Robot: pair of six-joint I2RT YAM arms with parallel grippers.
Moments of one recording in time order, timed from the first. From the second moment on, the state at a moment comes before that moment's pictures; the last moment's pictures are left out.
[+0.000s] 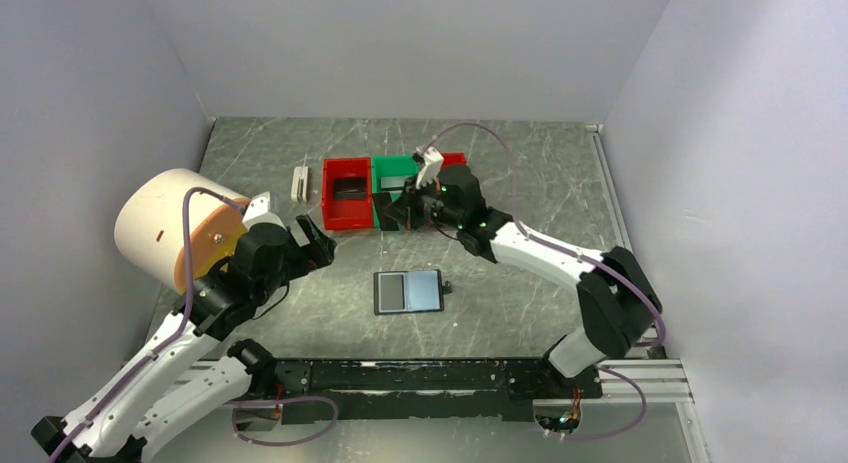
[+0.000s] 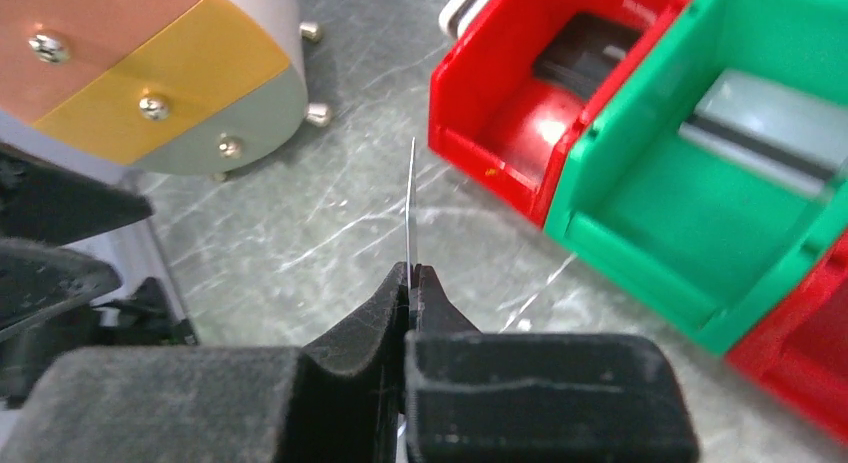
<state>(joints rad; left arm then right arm) -0.64 0.67 0.75 -0.63 -0.35 -0.81 0.72 1.50 0.95 0.25 -0.29 0.41</state>
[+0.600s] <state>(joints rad) -0.28 0.72 0.76 -0.67 -0.28 -0.62 0.87 2.05 1.60 0.04 0.03 -0.31</state>
